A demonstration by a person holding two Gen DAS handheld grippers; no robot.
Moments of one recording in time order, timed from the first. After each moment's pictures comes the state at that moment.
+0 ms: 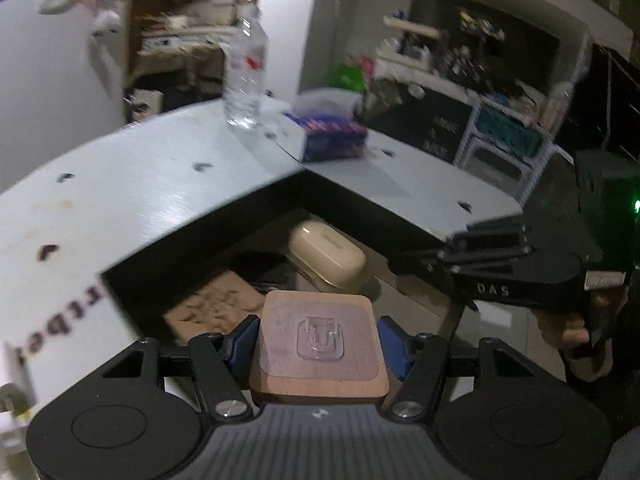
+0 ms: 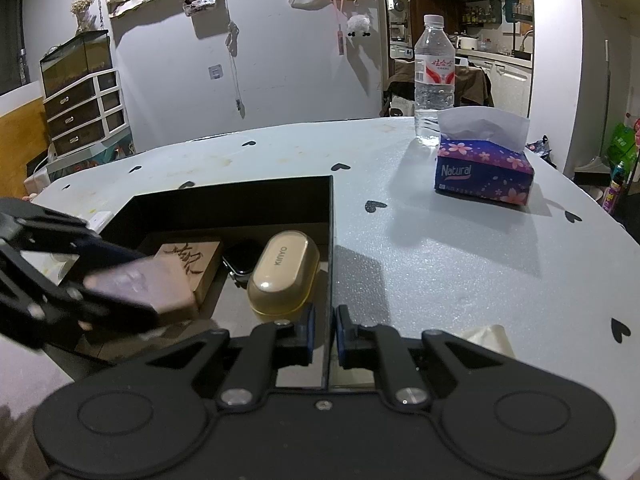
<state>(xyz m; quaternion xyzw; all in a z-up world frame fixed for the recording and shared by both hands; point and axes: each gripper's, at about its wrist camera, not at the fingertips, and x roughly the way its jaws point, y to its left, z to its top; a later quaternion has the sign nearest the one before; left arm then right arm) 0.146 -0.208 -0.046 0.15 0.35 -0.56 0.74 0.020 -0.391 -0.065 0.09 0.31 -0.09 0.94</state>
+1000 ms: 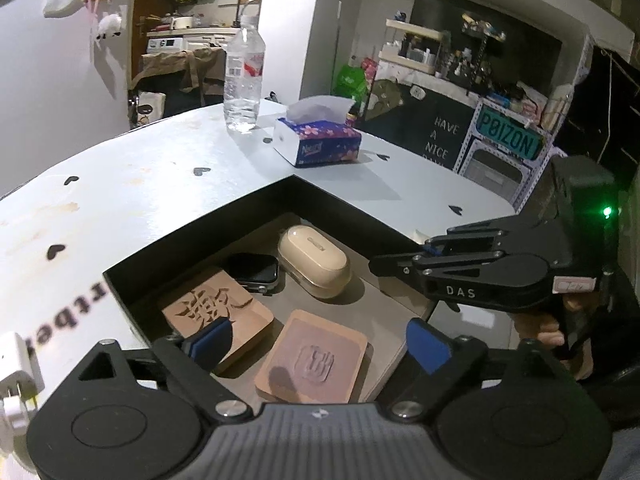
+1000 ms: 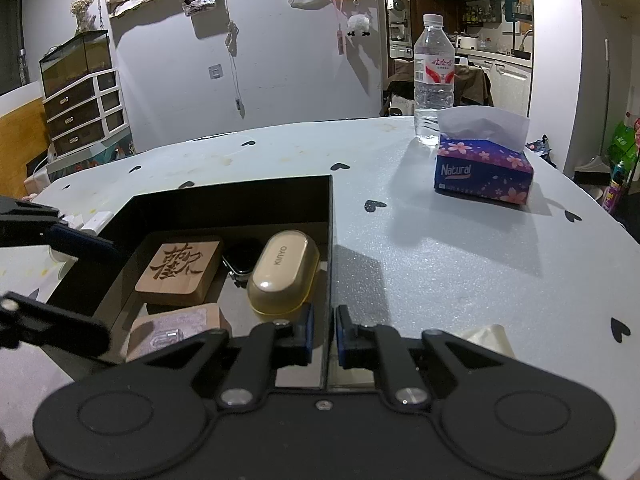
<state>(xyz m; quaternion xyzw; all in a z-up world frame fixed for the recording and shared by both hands) 0.129 -0.196 -0.026 0.14 0.34 -0.54 0.75 0.021 -0.391 -0.065 0.09 0.31 -0.09 0.94</state>
